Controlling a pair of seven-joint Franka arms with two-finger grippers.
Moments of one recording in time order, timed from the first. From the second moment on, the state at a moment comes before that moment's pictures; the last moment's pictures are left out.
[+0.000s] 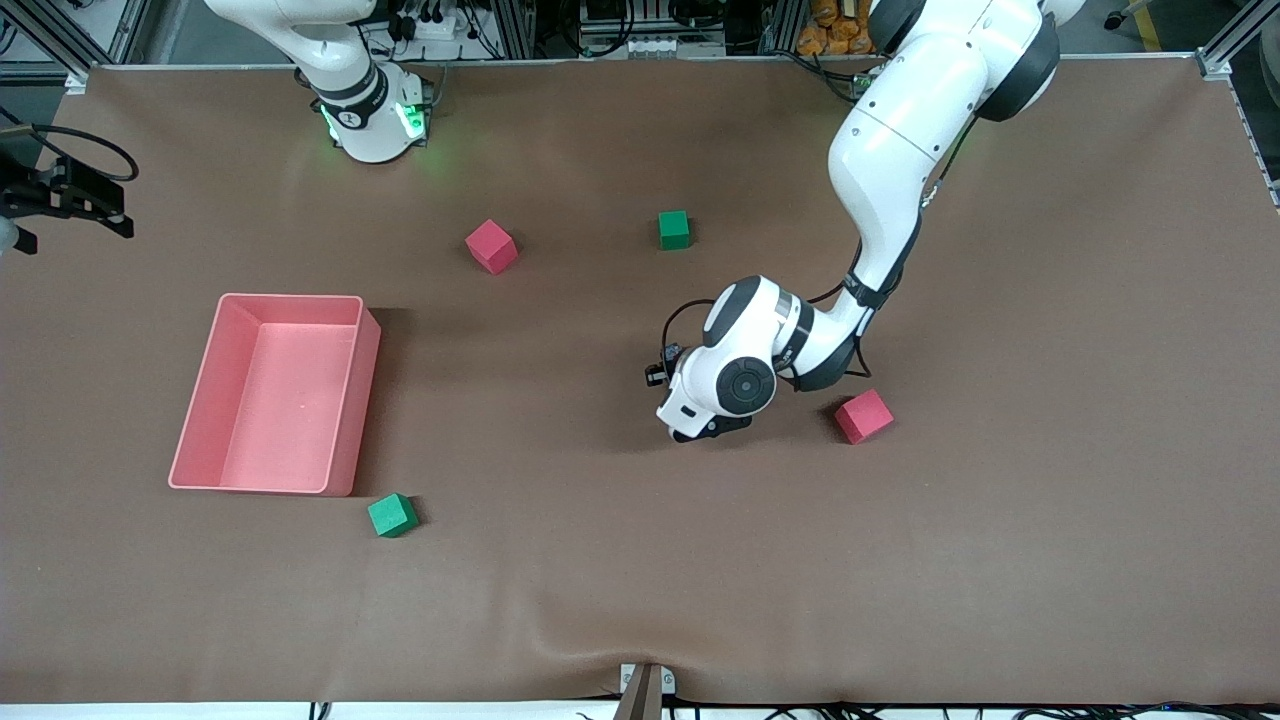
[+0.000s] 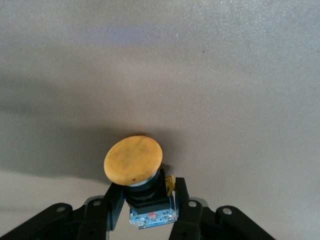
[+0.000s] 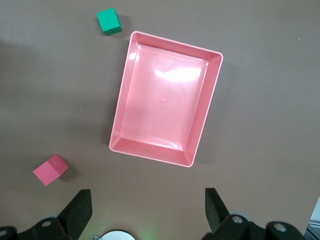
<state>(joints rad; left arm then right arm) -0.48 0.92 -0.21 -1.34 -0.27 2.03 -0.73 -0.01 -0.03 -0.04 -1.54 -0.04 1.45 -0.25</state>
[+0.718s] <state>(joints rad) -0.49 0.90 -0.22 -1.31 -0.28 2.05 -0.86 0.04 -0.03 -0.05 -1.54 0.06 1.46 -0.11</state>
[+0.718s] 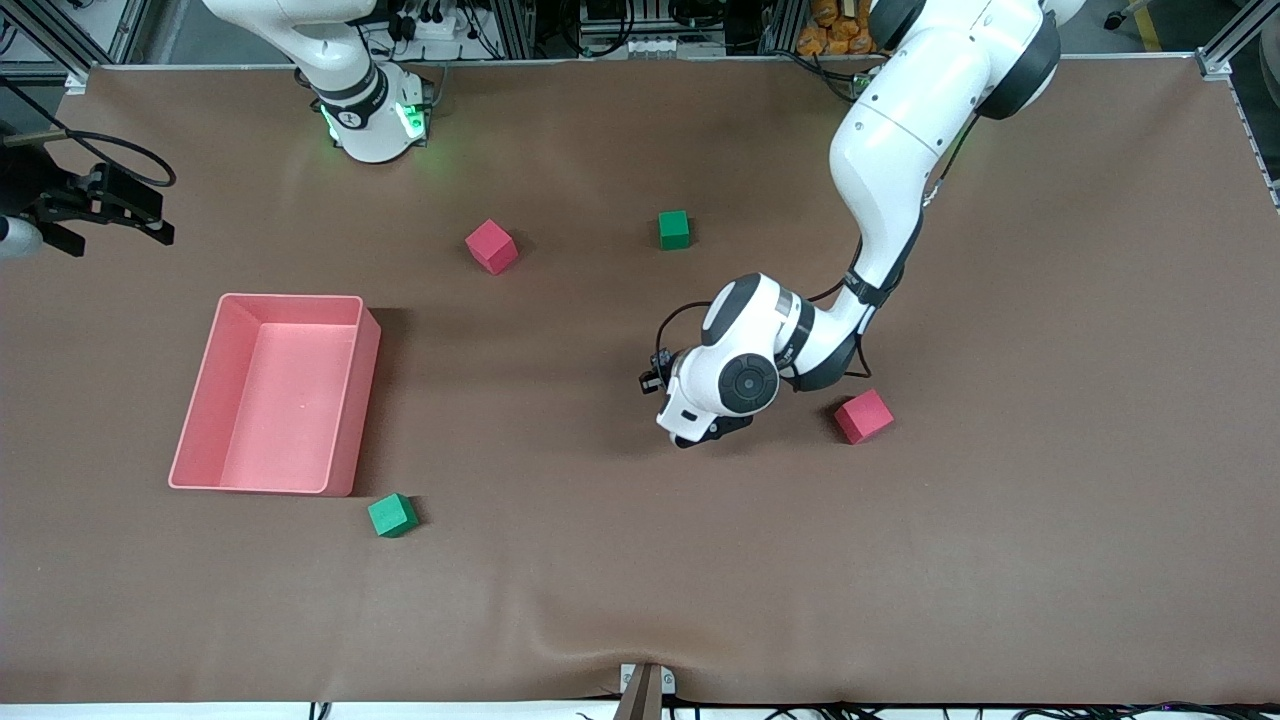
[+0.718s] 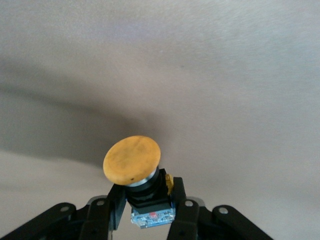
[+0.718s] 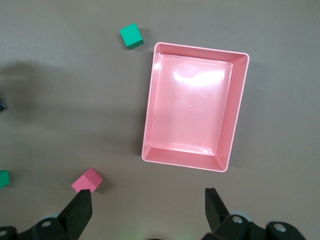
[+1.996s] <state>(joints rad) -0.97 0.85 -0.21 -1.35 0.83 2.15 -1.95 0.04 -0.03 -0.05 -1.54 0.06 1.42 -0.11</state>
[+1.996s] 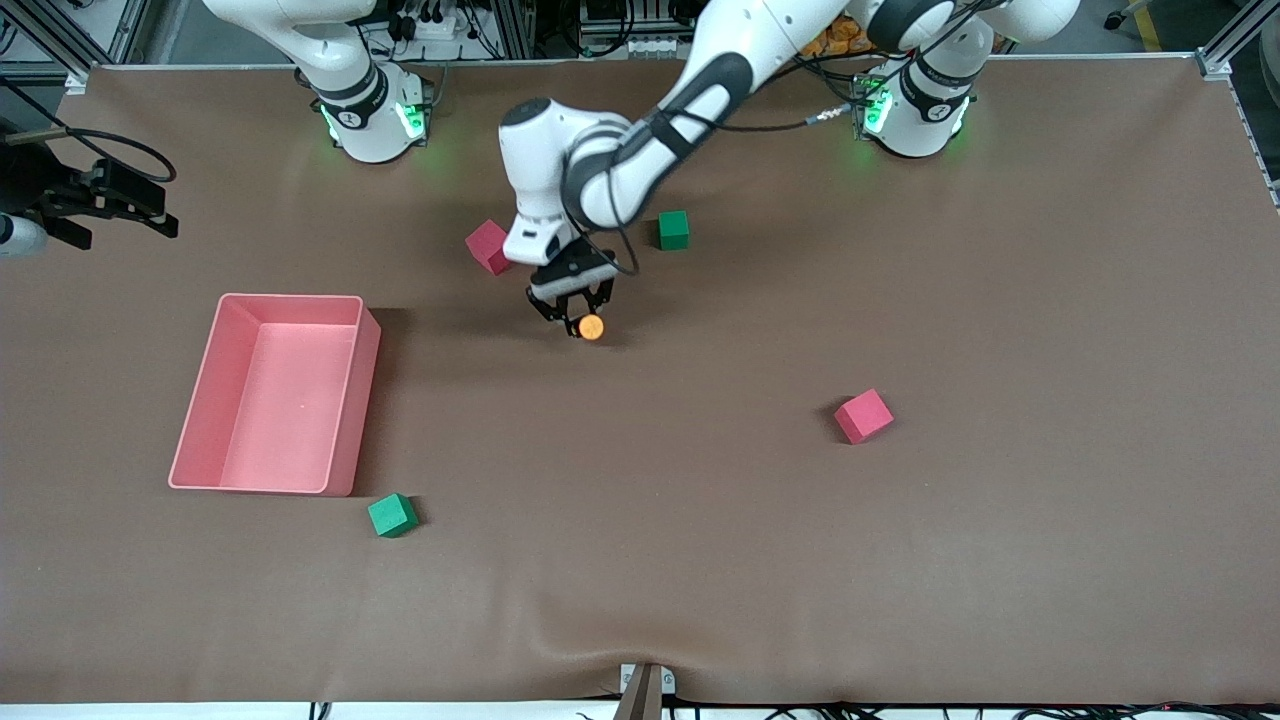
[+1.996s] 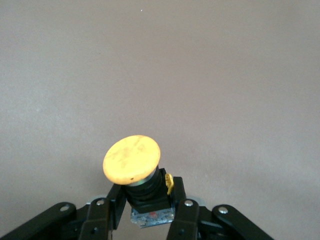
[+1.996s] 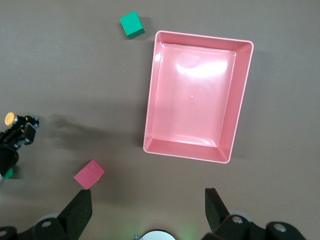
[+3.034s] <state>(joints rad) -1.07 0.95 -0.20 -1.42 1.34 1.99 -1.99 0.04 -0.03 -0.06 -1.54 0.05 1.44 -0.11</state>
